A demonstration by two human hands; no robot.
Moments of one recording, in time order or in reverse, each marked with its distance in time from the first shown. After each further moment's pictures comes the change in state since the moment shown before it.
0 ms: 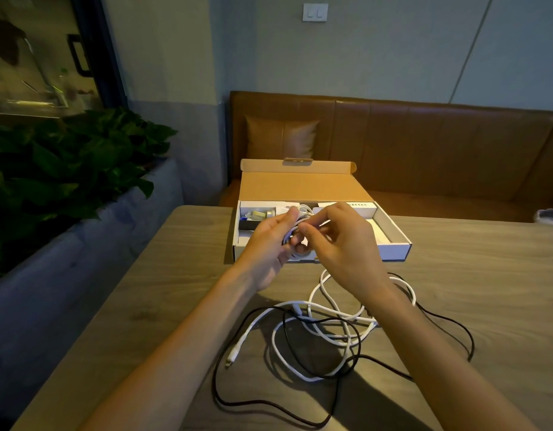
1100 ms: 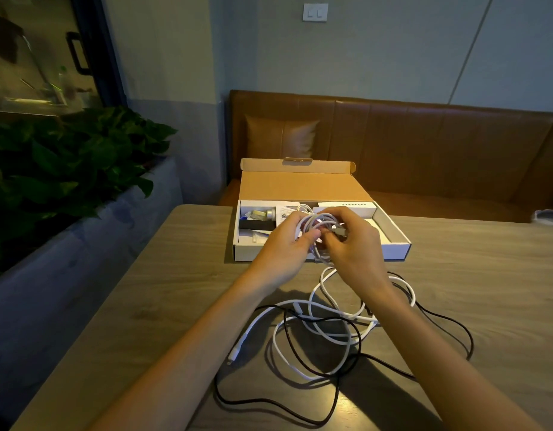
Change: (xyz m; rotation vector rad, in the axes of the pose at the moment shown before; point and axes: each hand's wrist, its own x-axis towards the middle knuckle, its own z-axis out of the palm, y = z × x) left_hand -0.008 -0.002 0.019 0.617 -0.021 0.207; right_hand -0.001 0.022 0.001 0.024 0.061 0.141
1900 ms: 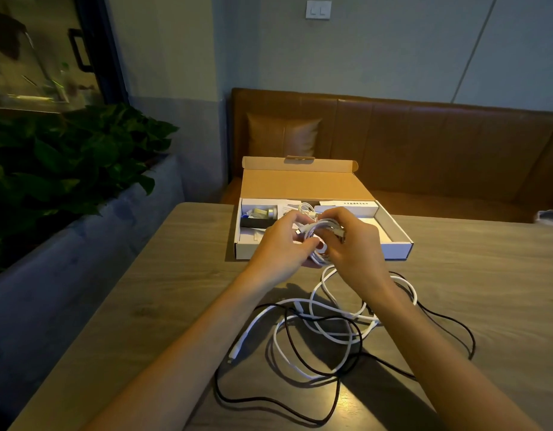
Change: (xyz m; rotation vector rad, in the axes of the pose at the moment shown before) left_hand 0.002 -0.004 -0.005 -0.009 0.047 -0.075; right_hand 0.004 0.008 0.004 -0.103 -0.057 -0.006
